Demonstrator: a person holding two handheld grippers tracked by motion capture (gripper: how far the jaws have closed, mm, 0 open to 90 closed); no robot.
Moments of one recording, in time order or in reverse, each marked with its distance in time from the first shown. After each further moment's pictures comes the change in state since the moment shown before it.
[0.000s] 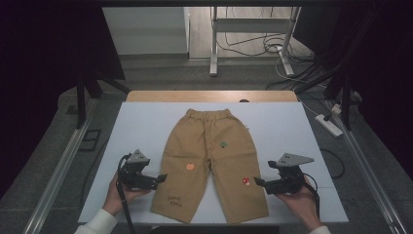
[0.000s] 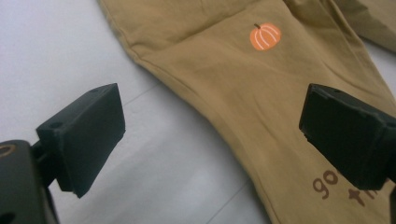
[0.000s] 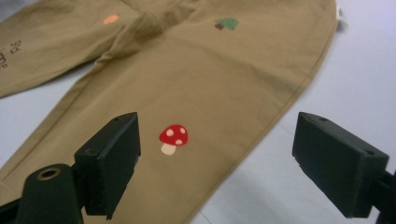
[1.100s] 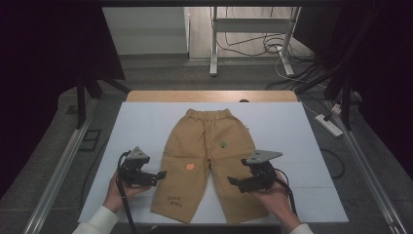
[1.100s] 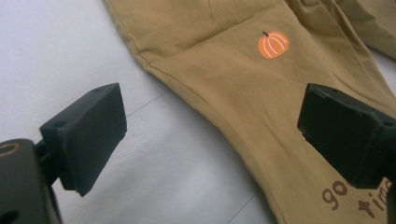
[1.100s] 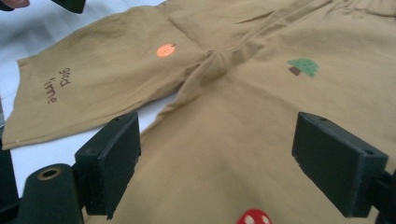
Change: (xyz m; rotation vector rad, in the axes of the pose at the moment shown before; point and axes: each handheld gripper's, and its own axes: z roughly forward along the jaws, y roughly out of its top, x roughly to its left) left arm 0.008 0.004 0.002 -0.005 -0.006 -0.015; right arm 0.046 0.038 0.048 0.014 0.098 -0.058
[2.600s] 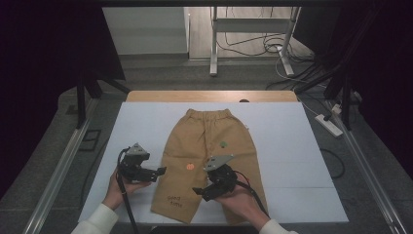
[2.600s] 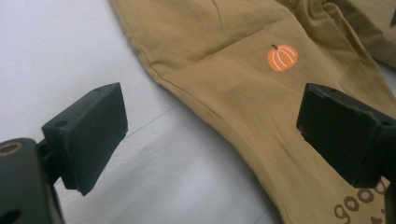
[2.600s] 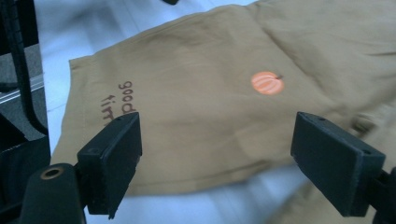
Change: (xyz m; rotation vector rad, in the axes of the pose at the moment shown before) left arm 0.009 0.006 0.003 -0.013 -0.003 -0.013; right arm 0.067 0.036 0.075 0.097 0.139 -0.145
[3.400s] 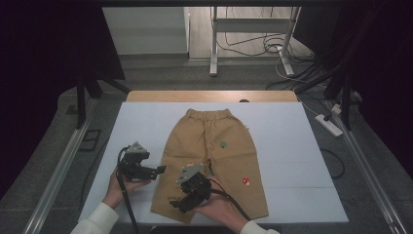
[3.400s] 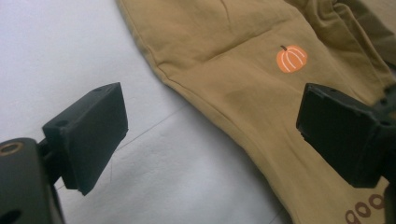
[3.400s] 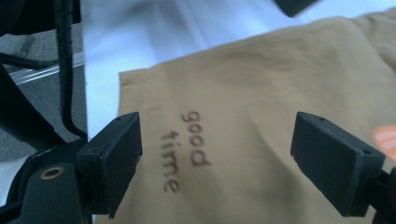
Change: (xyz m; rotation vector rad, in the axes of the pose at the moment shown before) left arm 0.006 0.001 0.004 0.009 0.005 -0.010; right arm 0.045 0.021 0.054 0.044 0.114 -0.093
